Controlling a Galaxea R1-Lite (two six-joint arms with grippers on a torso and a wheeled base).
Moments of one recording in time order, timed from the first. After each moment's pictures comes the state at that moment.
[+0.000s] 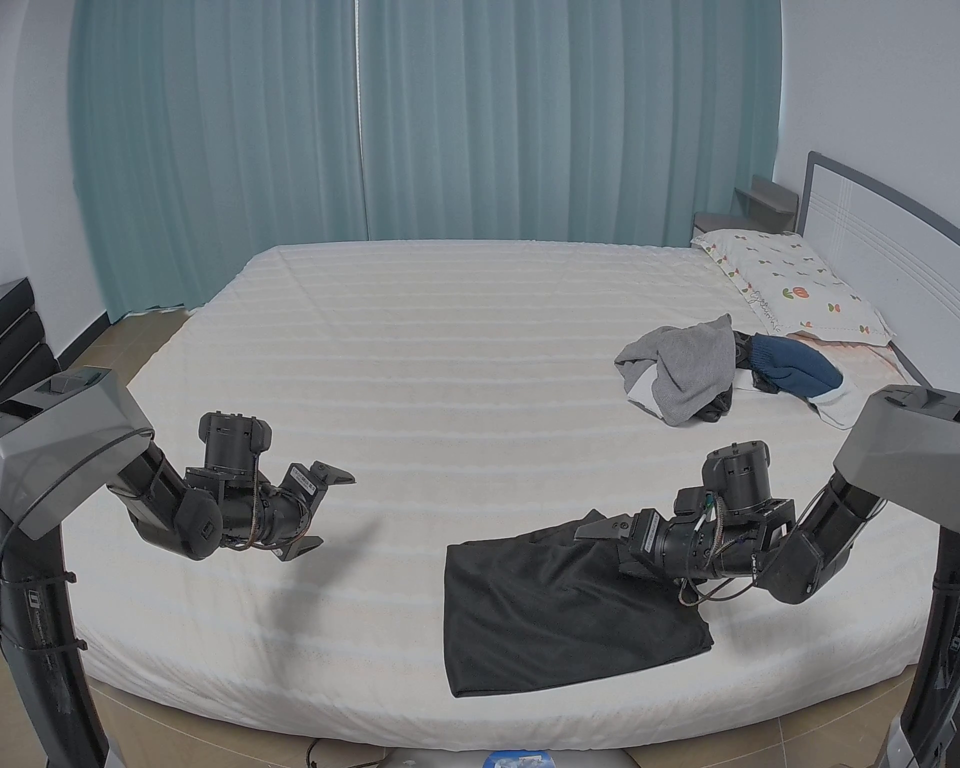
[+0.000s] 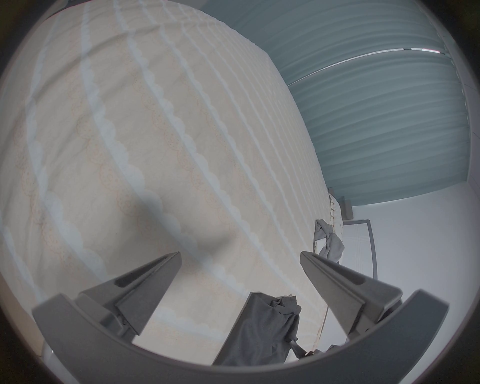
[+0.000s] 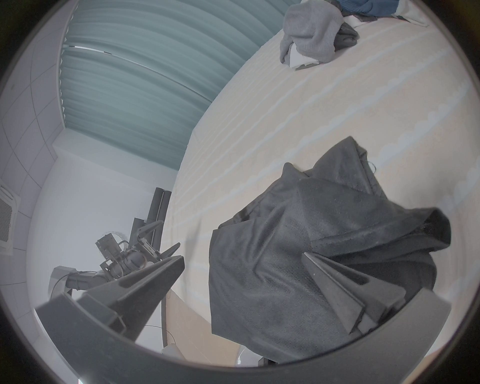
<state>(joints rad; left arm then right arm) -0.14 2.21 -0.92 -0.60 -0.28 -1.09 0.37 2.20 -0.76 -0.84 0.38 0.81</state>
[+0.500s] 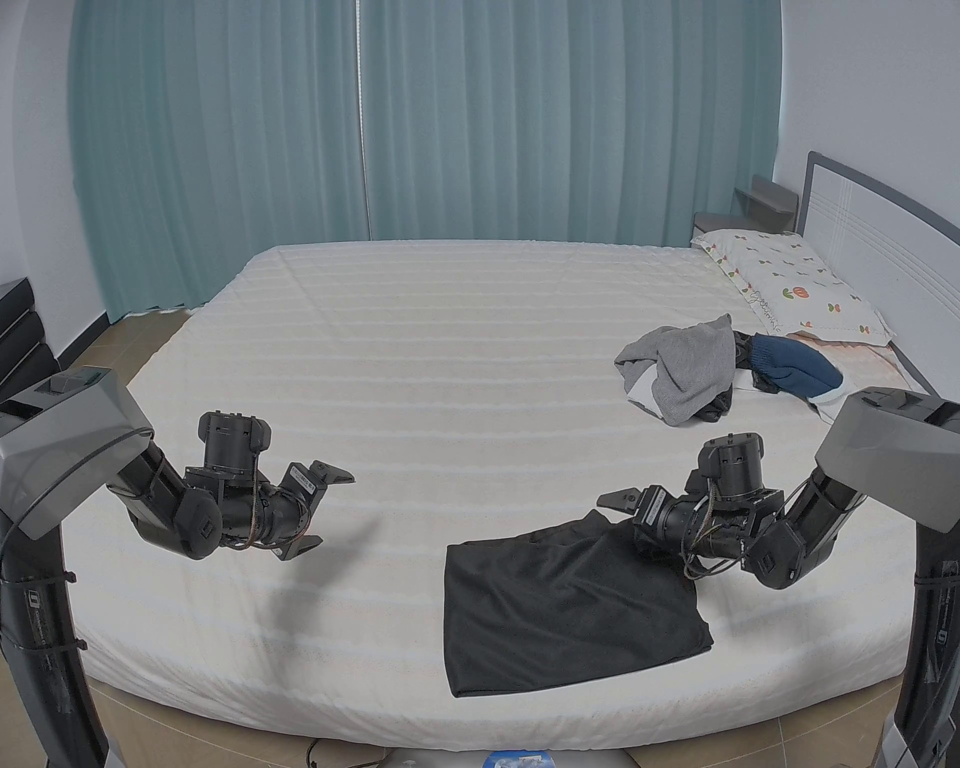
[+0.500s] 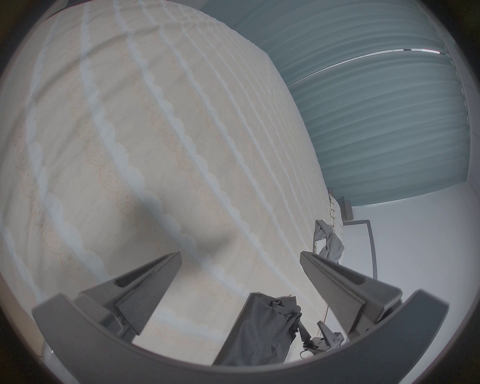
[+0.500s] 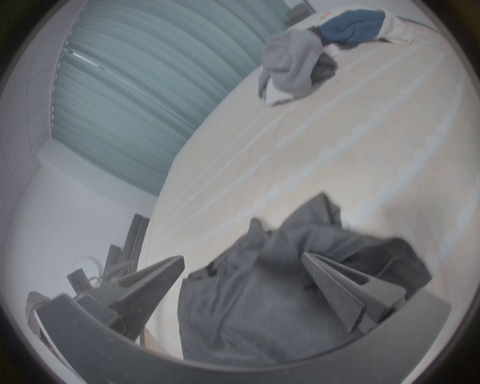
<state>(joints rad) -0.14 2.21 -0.93 -0.60 -0.28 -1.09 0.30 2.29 -0.86 -0.89 0.18 0.80</state>
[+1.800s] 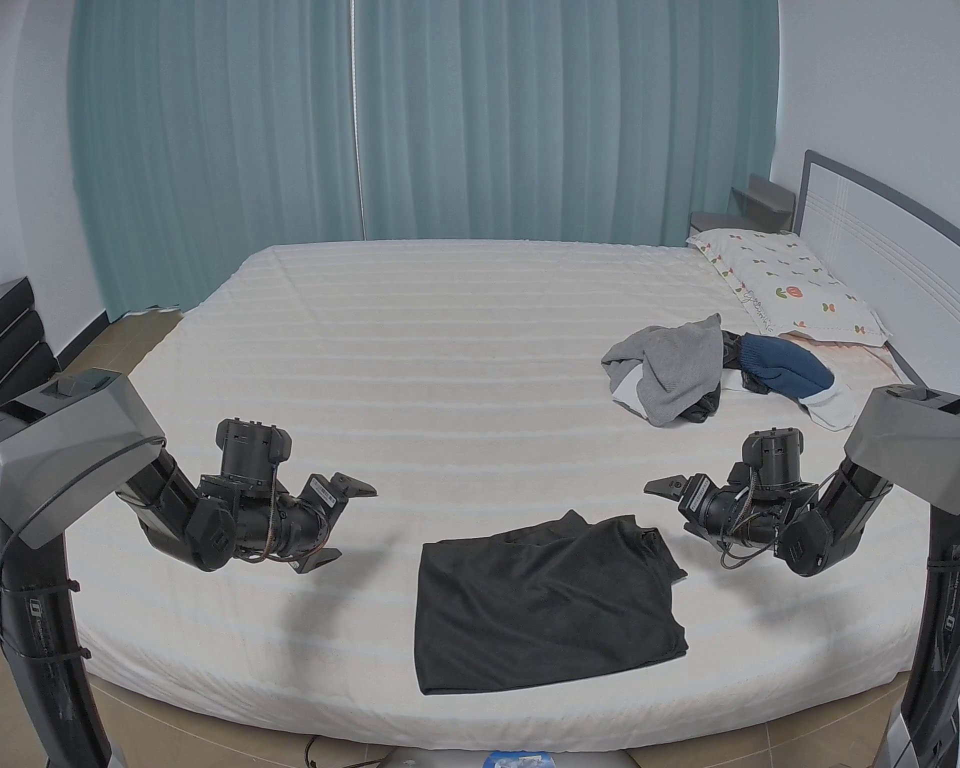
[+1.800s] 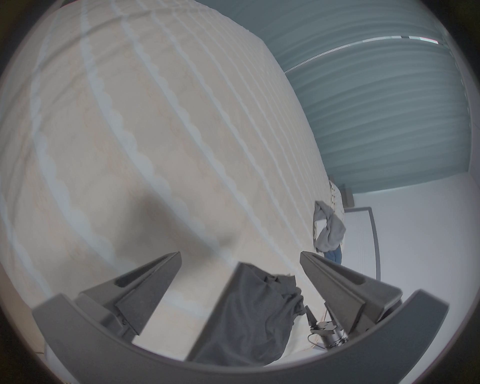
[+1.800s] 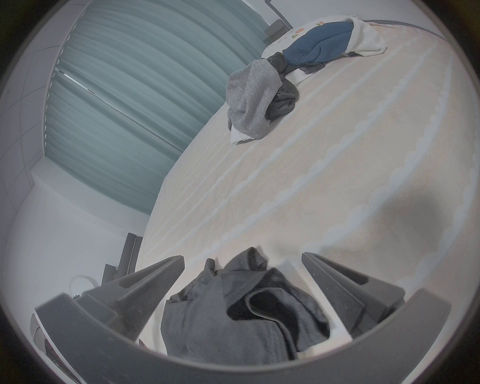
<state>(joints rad) -0.22 2.20 -0.89 -0.60 -0.28 -1.09 0.18 2.27 -0.81 -0.91 0.22 0.79</state>
